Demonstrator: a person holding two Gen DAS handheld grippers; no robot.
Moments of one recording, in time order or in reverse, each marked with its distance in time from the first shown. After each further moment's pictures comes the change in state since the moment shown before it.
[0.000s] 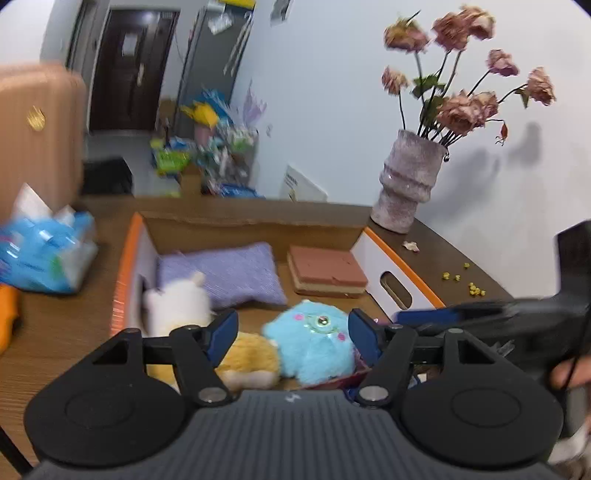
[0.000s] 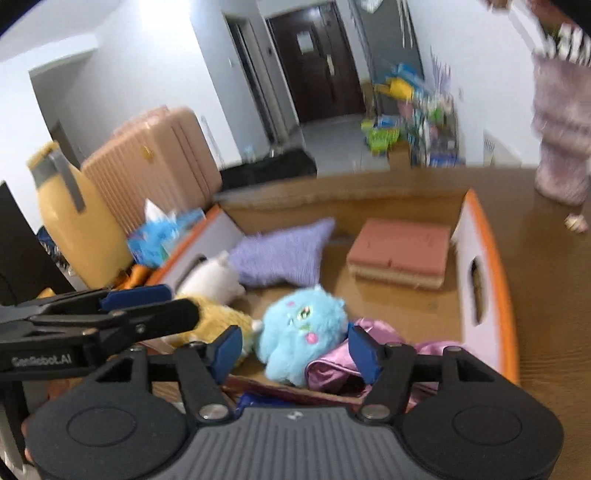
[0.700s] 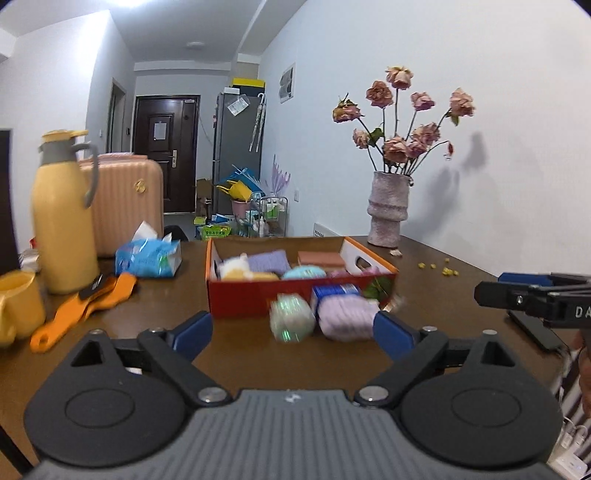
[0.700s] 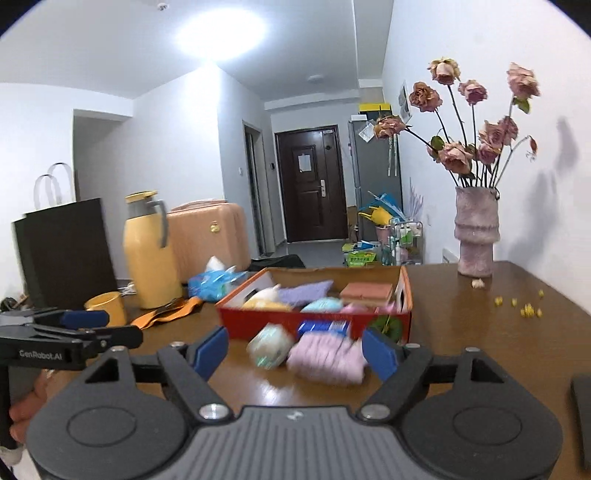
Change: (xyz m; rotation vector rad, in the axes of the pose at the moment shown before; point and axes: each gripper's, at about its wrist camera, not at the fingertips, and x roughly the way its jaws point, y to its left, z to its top) left arm -0.239 -0.088 -0.162 0.103 -0.241 0.154; right arm -0.244 0.093 -0.198 -0.129 -0.411 -0.089
